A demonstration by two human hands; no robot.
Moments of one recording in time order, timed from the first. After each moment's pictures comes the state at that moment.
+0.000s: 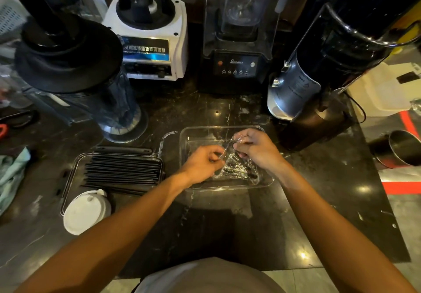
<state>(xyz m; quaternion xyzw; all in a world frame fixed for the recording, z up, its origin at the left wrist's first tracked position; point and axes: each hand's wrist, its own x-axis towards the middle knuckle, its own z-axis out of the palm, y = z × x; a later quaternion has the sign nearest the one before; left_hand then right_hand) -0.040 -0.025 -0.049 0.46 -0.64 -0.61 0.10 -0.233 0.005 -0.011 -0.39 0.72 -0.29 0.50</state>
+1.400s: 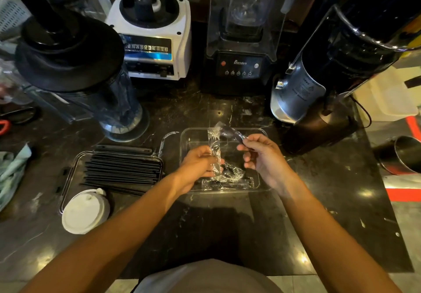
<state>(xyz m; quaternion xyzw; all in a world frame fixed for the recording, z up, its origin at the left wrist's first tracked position) -0.034 -0.022 -0.050 0.50 -0.41 -0.74 0.17 -0.237 0.022 -0.010 -0.18 0.60 -0.47 0.63</state>
